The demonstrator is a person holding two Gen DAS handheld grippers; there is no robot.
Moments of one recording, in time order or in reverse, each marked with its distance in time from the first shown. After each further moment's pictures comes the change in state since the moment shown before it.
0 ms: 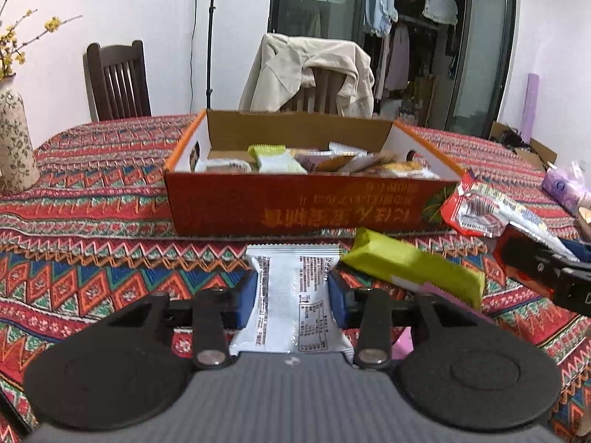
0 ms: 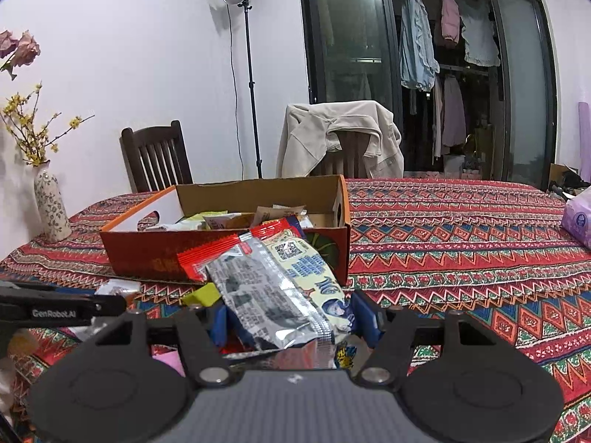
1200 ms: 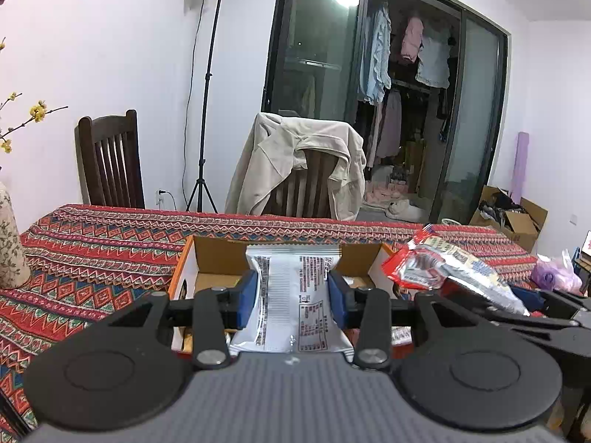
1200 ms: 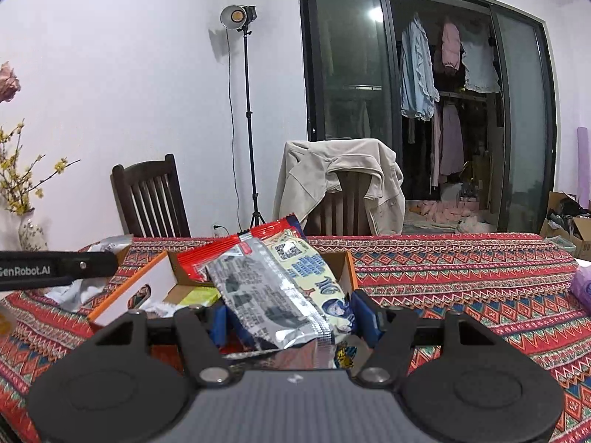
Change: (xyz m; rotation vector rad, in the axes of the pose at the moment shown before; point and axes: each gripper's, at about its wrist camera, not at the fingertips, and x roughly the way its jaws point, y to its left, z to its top) left arm -0.010 -0.008 0.113 -0.027 -0.207 -0.033; right arm 0.045 0.015 0.103 -0.016 -0.074 -0.015
